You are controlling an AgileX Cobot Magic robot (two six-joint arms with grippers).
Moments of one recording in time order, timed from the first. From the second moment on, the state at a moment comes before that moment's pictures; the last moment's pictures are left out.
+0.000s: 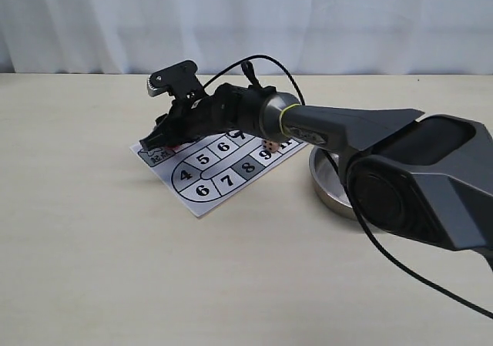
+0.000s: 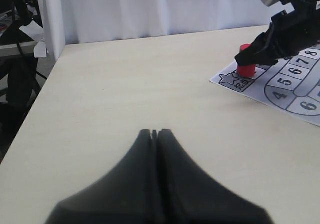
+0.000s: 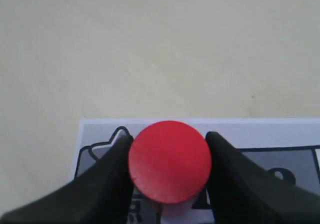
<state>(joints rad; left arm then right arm) -0.03 0.00 0.00 -0.03 0.37 0.13 0.59 2.58 -2.08 0.49 0.29 -0.53</state>
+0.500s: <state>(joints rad) -0.03 0.00 0.00 -0.03 0.37 0.13 0.57 2.55 -2.08 0.48 0.38 -0.48</state>
